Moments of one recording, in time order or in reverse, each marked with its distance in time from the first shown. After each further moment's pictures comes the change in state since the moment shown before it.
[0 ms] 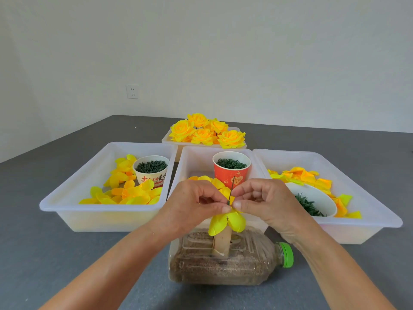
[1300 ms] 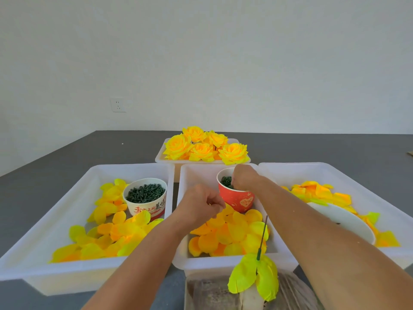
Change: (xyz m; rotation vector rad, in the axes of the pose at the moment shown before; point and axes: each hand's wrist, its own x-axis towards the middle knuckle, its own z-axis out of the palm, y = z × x) left_hand 0.100 -0.093 -0.021 0.228 -0.064 -0.155; right_hand 0.229 0.100 0.001 -1.164 0.056 0.284
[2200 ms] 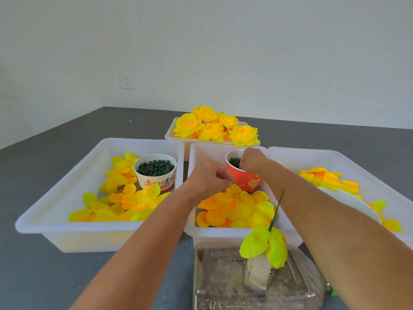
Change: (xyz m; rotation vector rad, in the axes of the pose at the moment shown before) left_hand 0.001 -0.002 -0.002 -0.186 0.016 -0.053; right_hand 0.004 -0.003 0.007 -0.068 -0.032 0.039
